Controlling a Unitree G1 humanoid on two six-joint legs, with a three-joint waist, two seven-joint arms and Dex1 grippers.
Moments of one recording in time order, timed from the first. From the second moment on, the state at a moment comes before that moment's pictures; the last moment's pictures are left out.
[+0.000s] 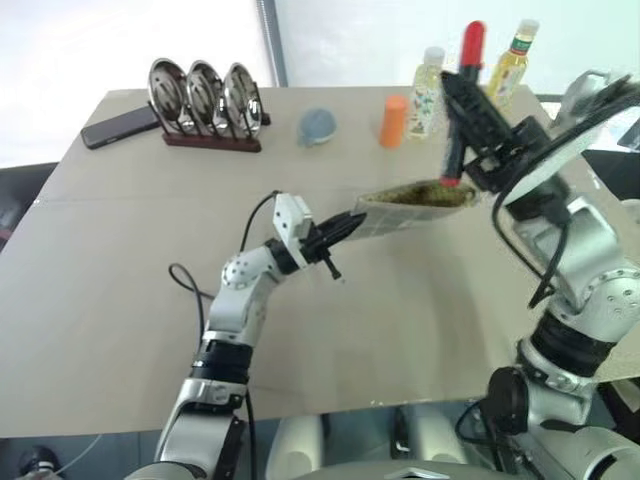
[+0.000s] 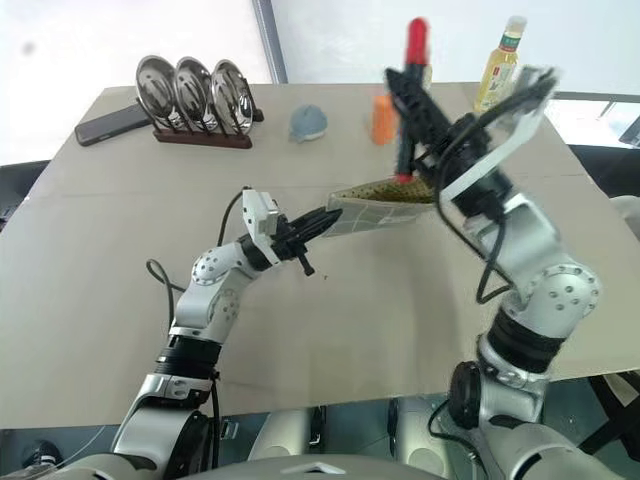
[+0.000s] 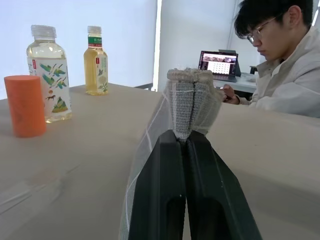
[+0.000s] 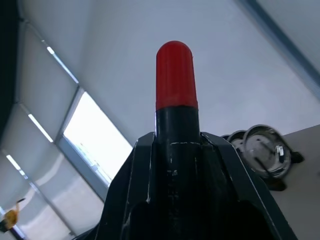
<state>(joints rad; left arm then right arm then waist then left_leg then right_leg) -0.44 0.27 -0.04 0.16 -0.37 -0.01 -0.90 -0.64 -0.24 -0.44 -0.46 1.44 0.91 -0.13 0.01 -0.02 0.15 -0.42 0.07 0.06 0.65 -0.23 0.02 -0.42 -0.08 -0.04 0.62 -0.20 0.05</state>
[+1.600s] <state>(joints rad) -0.26 0.35 0.03 0.02 -0.69 0.30 -1.19 -0.46 -0.77 -0.02 -0.58 0.79 1.00 0.44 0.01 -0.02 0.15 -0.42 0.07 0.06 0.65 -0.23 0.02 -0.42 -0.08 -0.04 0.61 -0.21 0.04</state>
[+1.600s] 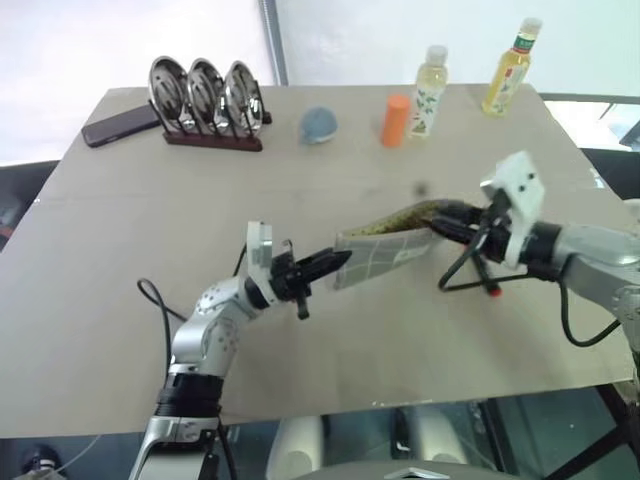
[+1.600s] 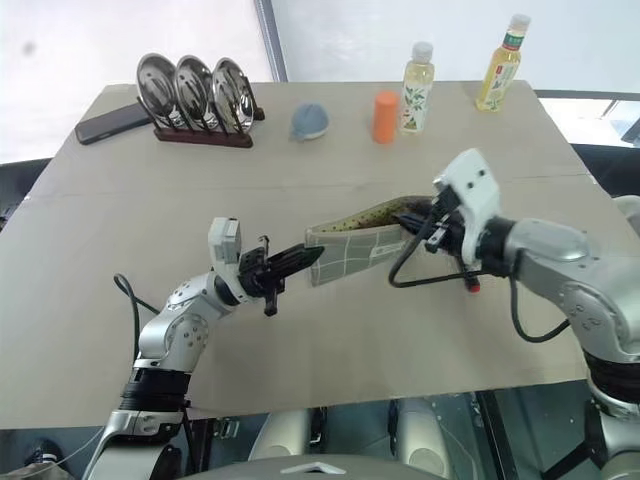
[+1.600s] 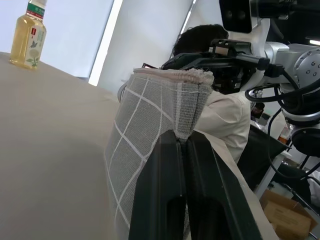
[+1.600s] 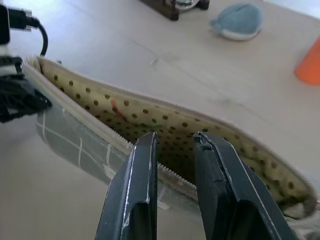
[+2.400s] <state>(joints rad) -0.19 0.33 0.12 0.06 -0.86 0.60 -1.15 -0.75 -0.60 0.74 -0.02 -0.18 0.26 0.74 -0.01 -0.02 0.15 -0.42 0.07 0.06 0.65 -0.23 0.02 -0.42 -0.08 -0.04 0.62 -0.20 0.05</state>
